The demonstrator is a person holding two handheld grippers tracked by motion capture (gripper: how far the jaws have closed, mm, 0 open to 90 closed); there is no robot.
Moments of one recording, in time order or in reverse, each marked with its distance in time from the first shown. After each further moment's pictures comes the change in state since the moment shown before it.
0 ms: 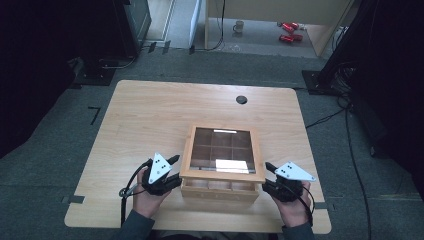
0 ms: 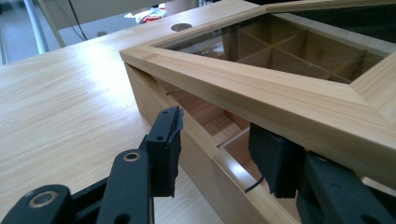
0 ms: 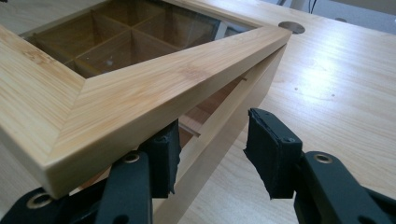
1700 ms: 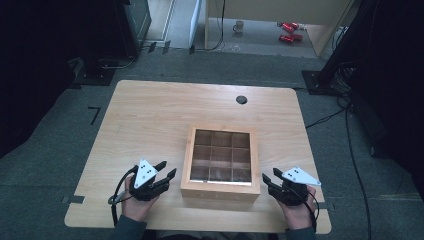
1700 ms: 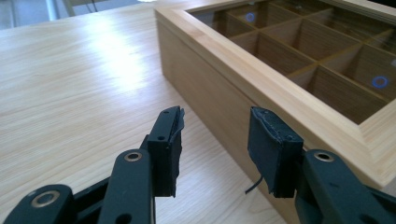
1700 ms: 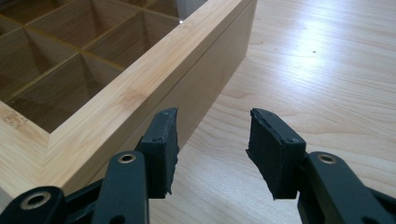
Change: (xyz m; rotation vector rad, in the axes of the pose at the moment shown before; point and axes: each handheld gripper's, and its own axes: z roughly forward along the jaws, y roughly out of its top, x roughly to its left) left arm 0.024 -0.027 -0.021 0.031 0.059 -0.080; right arm -0.017 -0.027 -0.001 0.040 -0.055 0.089
